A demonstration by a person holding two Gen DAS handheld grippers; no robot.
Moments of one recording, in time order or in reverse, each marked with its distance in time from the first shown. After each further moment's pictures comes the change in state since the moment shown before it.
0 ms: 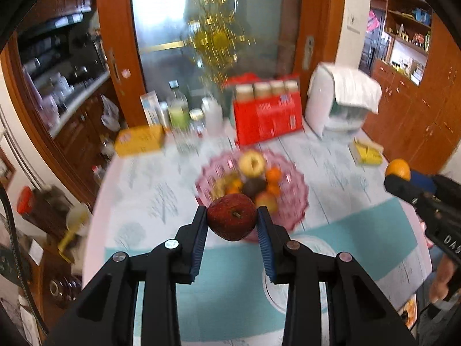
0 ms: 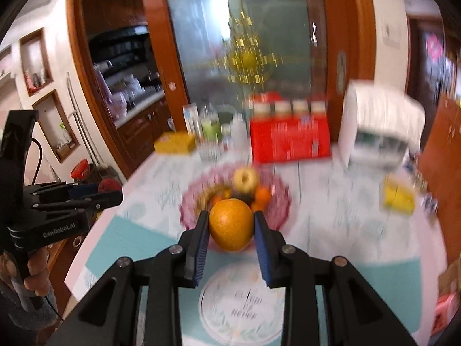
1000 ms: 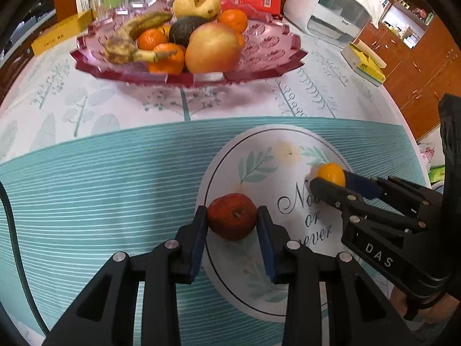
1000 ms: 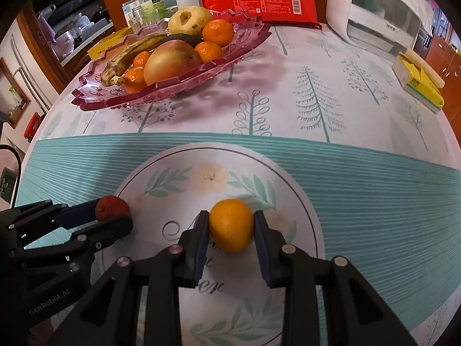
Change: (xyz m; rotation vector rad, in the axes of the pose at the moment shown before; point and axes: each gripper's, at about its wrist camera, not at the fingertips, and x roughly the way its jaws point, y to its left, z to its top) left arm 0.233 -0.078 -0.191 -0.035 0.324 -0.216; right arm 0.190 -0.050 -0.215 0.134 0.434 -0.117
